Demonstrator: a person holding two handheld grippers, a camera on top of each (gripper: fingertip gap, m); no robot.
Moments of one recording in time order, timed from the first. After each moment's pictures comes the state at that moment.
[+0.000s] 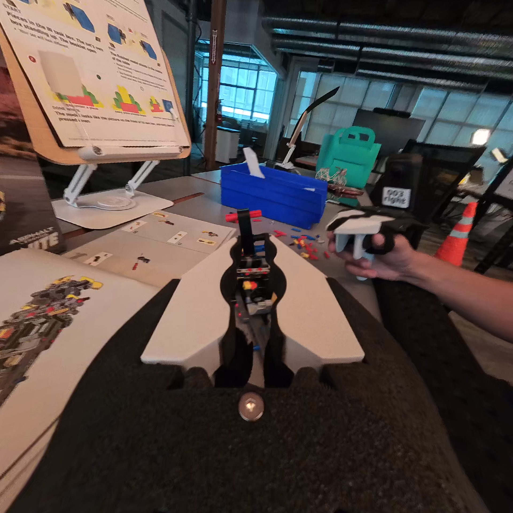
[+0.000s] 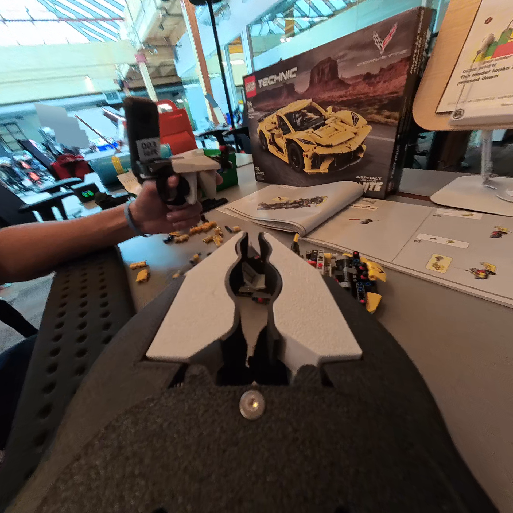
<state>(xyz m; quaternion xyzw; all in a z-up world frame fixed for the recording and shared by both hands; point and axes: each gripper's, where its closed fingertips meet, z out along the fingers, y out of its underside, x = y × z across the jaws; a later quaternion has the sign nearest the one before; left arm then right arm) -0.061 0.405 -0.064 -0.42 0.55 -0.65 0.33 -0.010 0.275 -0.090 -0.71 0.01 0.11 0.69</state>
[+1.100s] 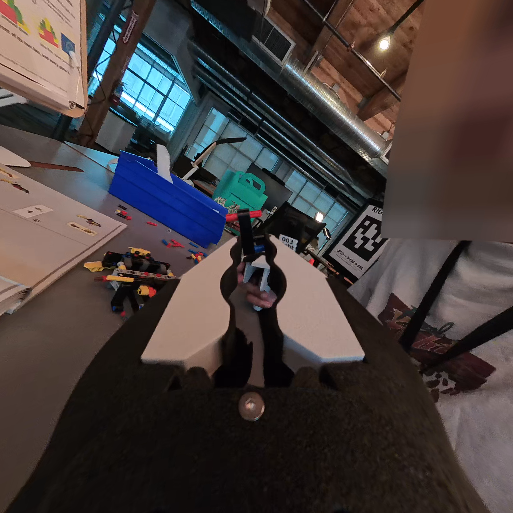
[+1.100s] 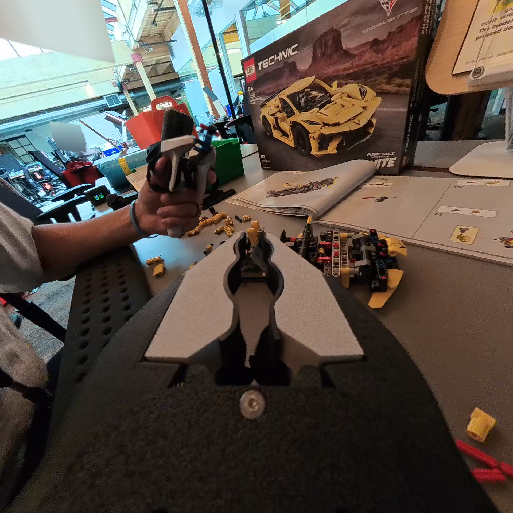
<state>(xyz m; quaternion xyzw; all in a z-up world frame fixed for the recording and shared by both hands) -0.083 0.377 -0.046 -0.40 0.45 -0.80 0.09 -0.022 0.268 -0.102 -0.72 0.03 0.14 0.68</state>
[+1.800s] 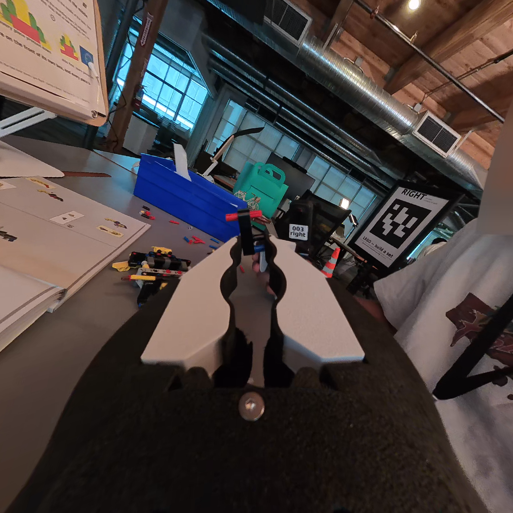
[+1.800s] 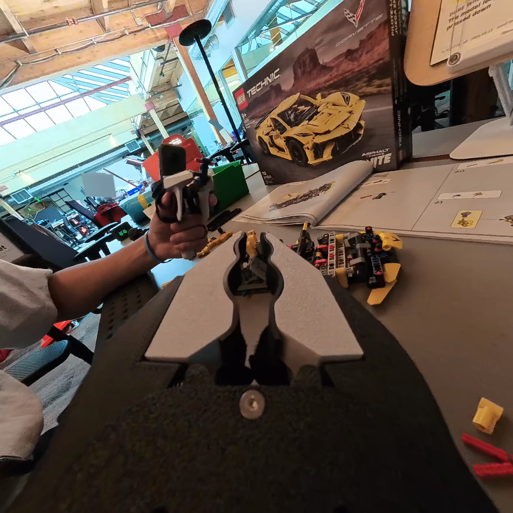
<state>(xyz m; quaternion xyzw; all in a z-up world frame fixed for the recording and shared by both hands) -0.078 0.378 -0.053 -0.41 0.48 -0.77 0.14 -0.005 0.264 -0.094 -0.69 0.09 0.20 0.69</state>
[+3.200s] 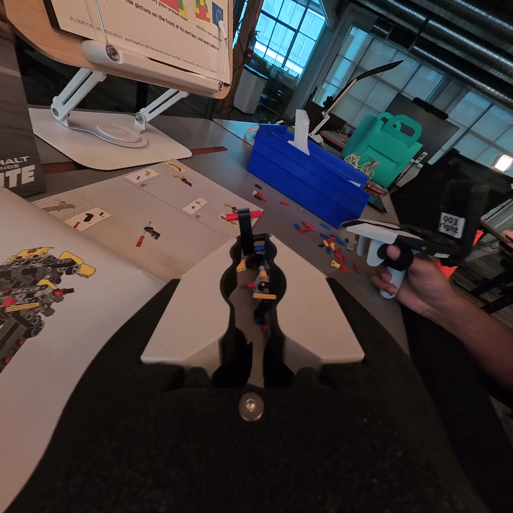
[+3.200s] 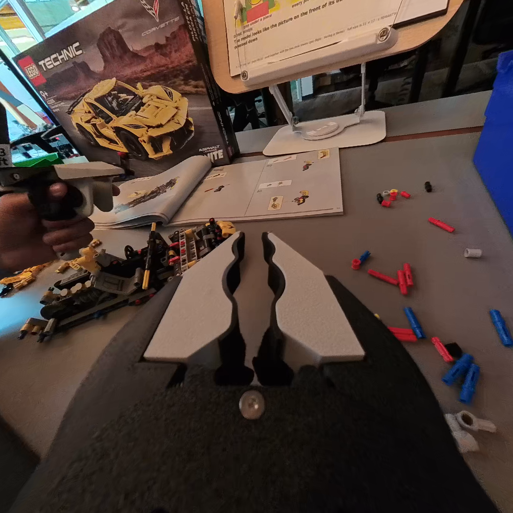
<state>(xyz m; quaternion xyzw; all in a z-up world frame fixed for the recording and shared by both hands) 0.027 0.423 -0.102 -0.53 0.53 -0.62 0.24 0.105 0.238 -0.129 -0.74 0.24 -0.04 0.63</state>
